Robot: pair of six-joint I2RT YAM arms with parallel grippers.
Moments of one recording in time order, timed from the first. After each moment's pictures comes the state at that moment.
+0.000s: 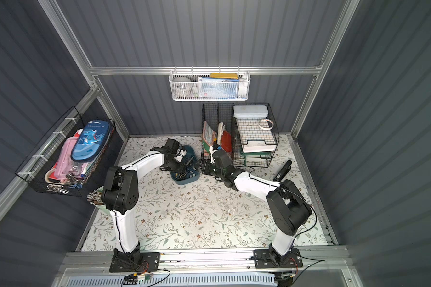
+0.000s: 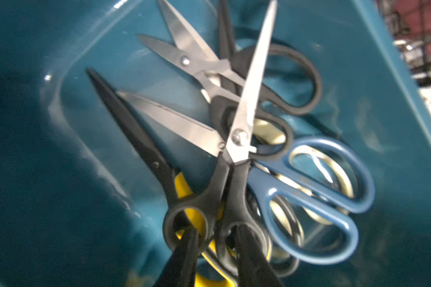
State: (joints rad) left arm -0.34 2.04 1.54 -0.71 0.12 0.06; right arm 0.64 1.72 1.11 0.15 -0.18 0.74
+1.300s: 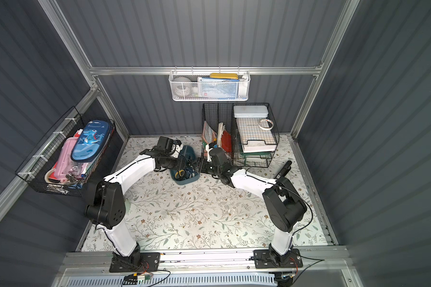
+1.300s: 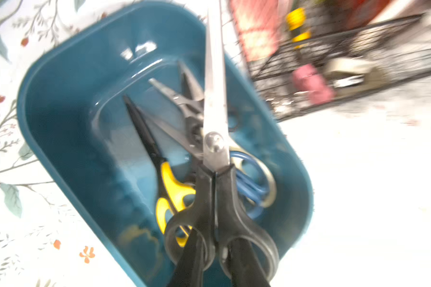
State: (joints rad) left arm -0.35 1.77 1.38 -0.57 0.20 -0.03; right arm 0.65 1.78 1.20 0.12 -0.21 0.74
